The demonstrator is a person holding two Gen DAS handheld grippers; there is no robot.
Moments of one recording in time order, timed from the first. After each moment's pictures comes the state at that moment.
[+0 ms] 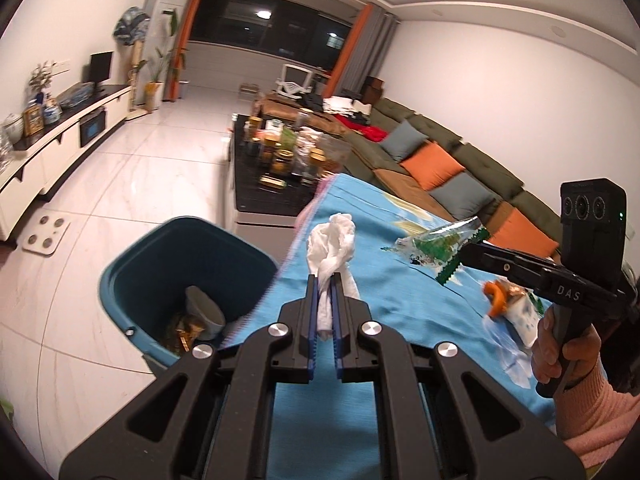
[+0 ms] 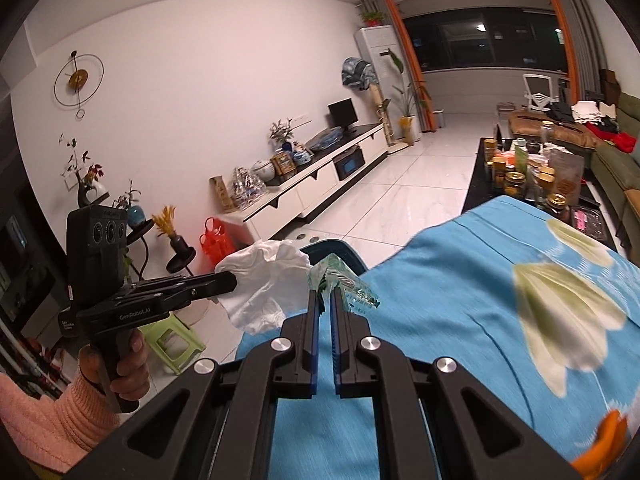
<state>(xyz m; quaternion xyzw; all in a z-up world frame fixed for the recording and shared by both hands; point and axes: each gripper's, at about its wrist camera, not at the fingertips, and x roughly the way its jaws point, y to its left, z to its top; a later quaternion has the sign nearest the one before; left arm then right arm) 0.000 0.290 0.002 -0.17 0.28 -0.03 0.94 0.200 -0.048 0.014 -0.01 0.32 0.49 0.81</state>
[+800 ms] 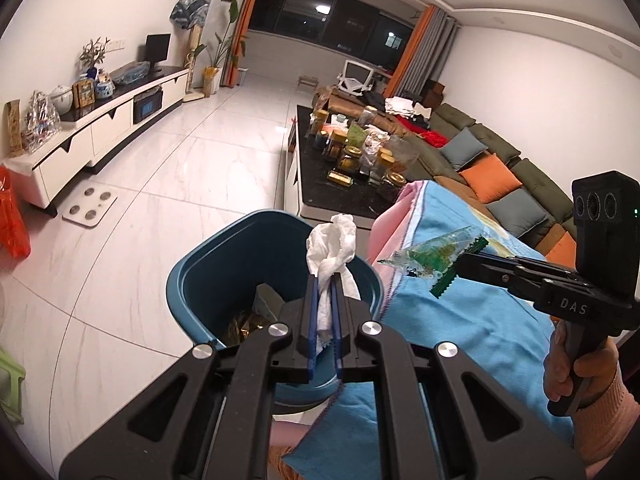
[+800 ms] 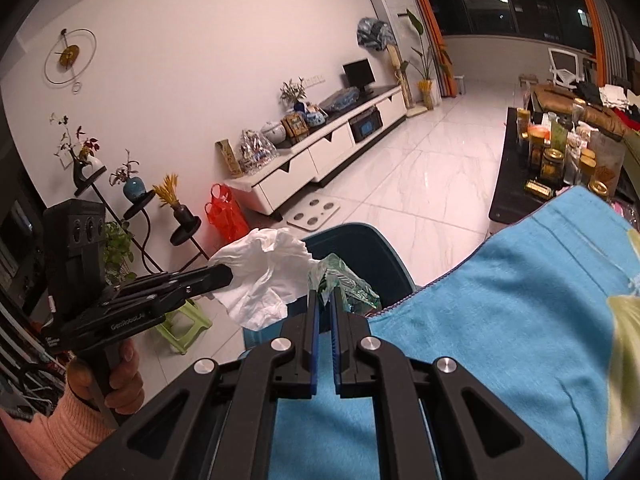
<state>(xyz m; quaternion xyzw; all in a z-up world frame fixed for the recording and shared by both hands) 0.016 0.357 -0.028 -0.20 0.31 0.07 0.93 0.248 0.065 -0.029 -0.05 0.39 0.51 0.77</state>
